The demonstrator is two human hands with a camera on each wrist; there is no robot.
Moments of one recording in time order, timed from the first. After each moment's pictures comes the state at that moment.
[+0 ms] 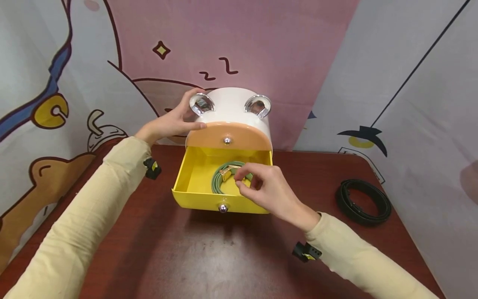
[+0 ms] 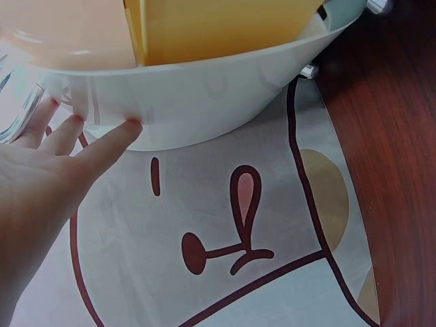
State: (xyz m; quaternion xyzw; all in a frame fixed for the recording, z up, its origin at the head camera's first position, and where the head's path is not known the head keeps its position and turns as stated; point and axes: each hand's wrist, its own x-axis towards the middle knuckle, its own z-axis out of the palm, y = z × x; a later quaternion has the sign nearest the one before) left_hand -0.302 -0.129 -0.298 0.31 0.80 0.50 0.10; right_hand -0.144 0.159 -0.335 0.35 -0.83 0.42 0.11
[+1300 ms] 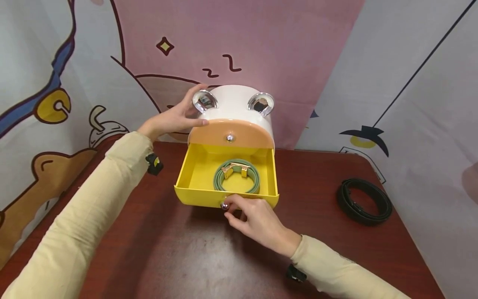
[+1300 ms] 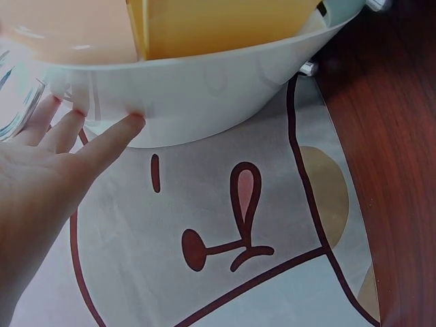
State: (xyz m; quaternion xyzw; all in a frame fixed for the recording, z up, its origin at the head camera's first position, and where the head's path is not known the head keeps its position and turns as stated) left_hand -0.278 -0.126 -0.277 0.31 0.81 0.49 0.11; right_hand -0.122 0.137 -0.409 0.44 -0.80 0.38 0.14
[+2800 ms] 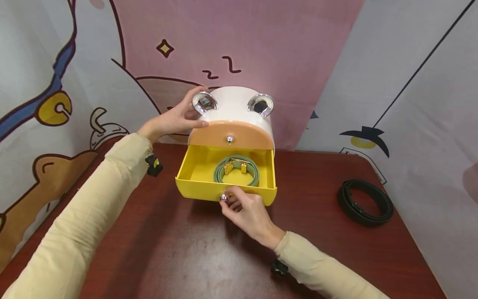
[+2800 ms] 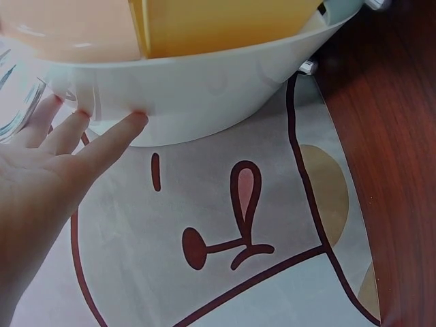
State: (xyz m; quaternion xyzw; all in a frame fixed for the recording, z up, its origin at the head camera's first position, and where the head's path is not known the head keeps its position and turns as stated) left_hand -0.303 -0.130 -0.299 0.34 0.77 0.53 0.09; right_hand -0.138 0.117 -0.433 0.38 -0.77 0.46 0.22
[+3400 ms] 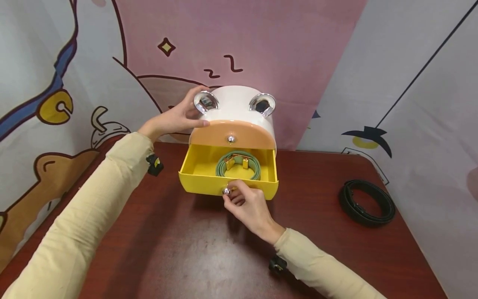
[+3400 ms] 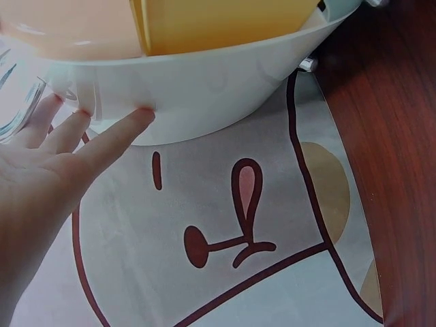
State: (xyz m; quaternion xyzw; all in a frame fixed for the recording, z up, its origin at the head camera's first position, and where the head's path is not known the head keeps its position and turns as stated) left_hand -0.304 -0.131 -0.298 0.33 0.79 0.51 0.09; right_hand -0.147 0.114 -0.433 0.34 -0.77 0.49 0.24
